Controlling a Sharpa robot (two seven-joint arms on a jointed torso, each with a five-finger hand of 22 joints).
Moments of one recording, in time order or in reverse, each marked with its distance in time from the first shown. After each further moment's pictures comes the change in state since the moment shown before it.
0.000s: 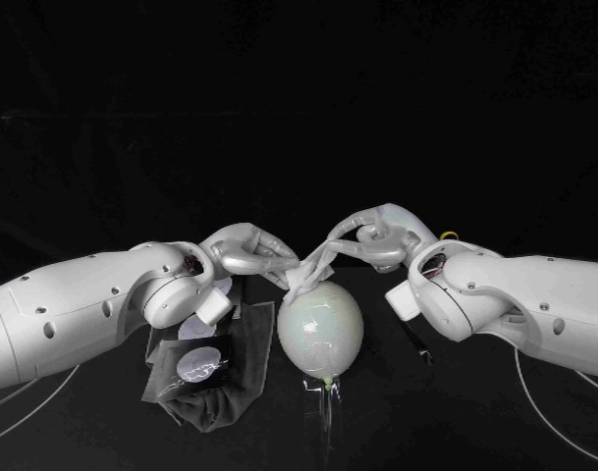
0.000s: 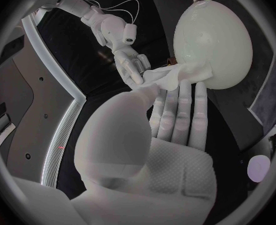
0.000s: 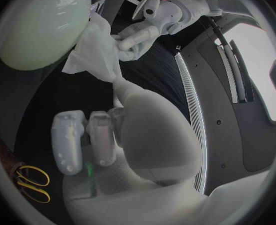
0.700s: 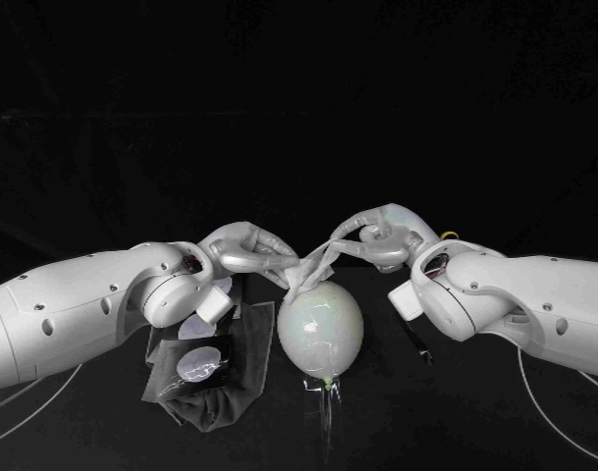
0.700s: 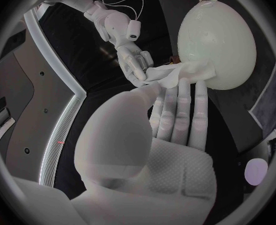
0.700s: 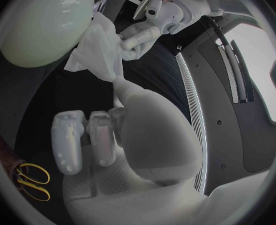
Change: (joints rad) left arm 0.000 -0.002 0.000 -0.002 0.060 -0.003 0.005; left_hand 0.021 0.029 -0.003 -0.038 -0.001 0.024 -0.013 0.029 0.008 0.044 -0.023 0.024 0.012 0.023 -0.022 0.040 0.010 -0.007 0.019 -0.016 0.024 0.015; right arm 0.000 -0.008 0.000 -0.001 -0.005 0.003 -0.007; right_hand -0.005 -0.005 0.004 -0.004 0.003 0.000 0.000 0.000 0.001 0.000 0.000 0.000 0.000 0.000 0.000 -0.002 0.001 0.000 0.000 0.000 -0.002 0.001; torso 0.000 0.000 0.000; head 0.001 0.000
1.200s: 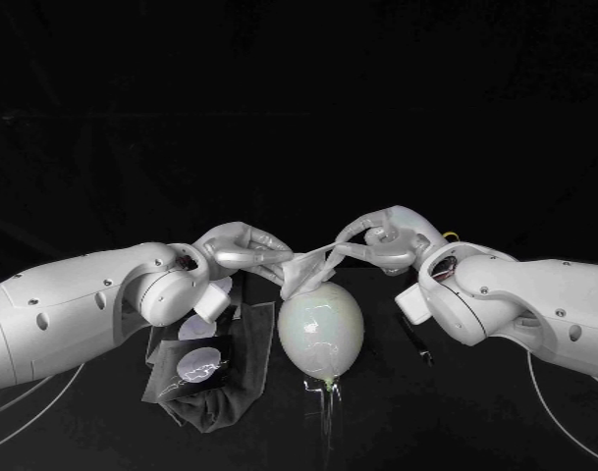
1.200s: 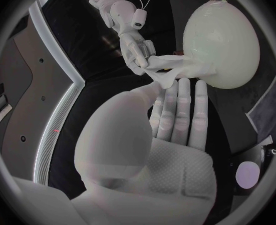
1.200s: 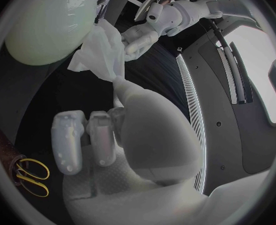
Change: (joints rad) left arm 0.000 -0.008 -0.002 -0.010 0.112 -0.011 -0.015; left_hand 0.000 0.000 0.000 0.000 0.000 0.000 0.000 0.000 0.000 0.000 0.000 0.004 0.000 0.000 0.000 0.004 -0.001 0.000 0.000 0.000 0.000 0.001; right arm 0.000 -0.037 0.000 0.031 -0.027 0.007 -0.009; right_hand -0.003 -0.003 0.006 0.000 0.000 -0.002 0.001 0.004 0.000 0.000 0.000 0.000 0.000 -0.002 0.002 0.002 -0.001 0.000 0.002 -0.002 0.000 0.000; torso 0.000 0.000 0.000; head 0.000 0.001
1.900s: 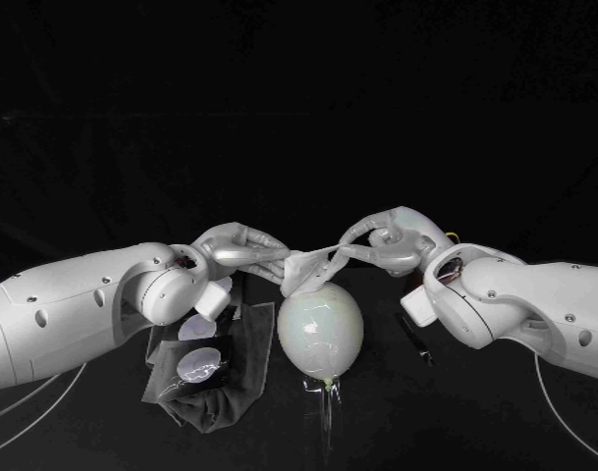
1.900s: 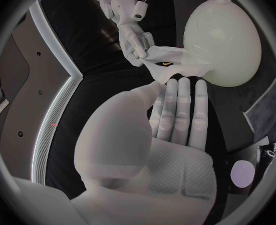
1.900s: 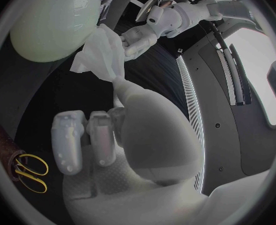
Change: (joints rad) left arm 0.000 0.000 -0.001 -0.001 0.053 -0.040 -0.022; left_hand -0.002 -0.003 0.015 -0.015 -0.003 0.003 -0.004 0.005 0.000 0.007 0.000 0.000 0.001 0.001 0.002 0.009 -0.001 0.000 0.004 -0.004 0.015 0.007; right arm 0.000 -0.019 -0.001 0.017 -0.026 0.000 -0.005; right_hand -0.001 -0.001 0.001 -0.001 0.000 -0.003 0.000 -0.001 0.002 0.000 0.000 0.000 0.000 0.000 0.000 -0.003 0.001 0.000 0.000 0.000 0.003 0.000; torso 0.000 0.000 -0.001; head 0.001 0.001
